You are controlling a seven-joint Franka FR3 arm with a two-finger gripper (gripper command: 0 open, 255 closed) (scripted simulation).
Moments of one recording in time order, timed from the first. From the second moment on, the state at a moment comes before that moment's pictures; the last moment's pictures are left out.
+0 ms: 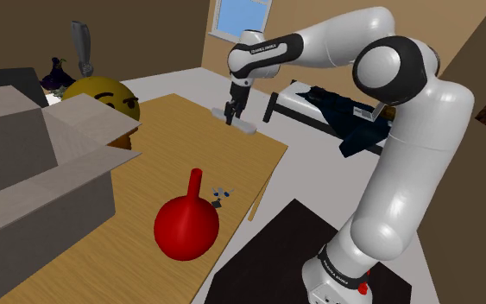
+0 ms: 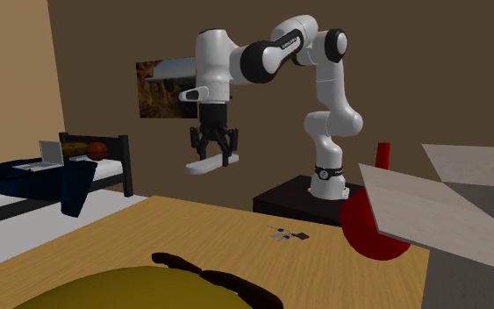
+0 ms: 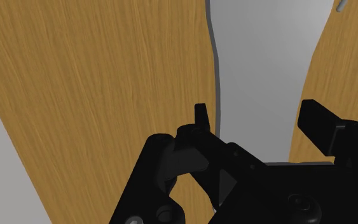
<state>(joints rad) -0.07 0.25 -0.14 -1.82 0.01 2.06 -0.45</state>
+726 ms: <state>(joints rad) -0.07 0.21 -0.14 -1.72 0.01 1.93 -0.44</state>
